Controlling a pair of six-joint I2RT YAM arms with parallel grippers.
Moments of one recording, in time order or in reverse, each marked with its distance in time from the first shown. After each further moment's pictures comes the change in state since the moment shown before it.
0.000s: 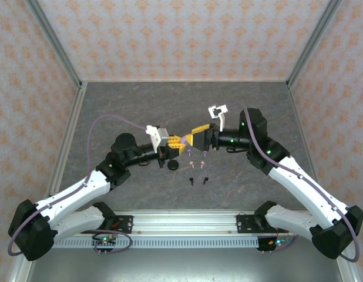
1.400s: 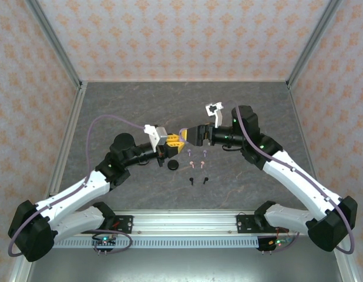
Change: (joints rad) left arm 0.013 -0.005 -0.008 0.017 -0.016 -0.004; right arm 0.002 0.084 0.017 -0.016 0.092 0.059
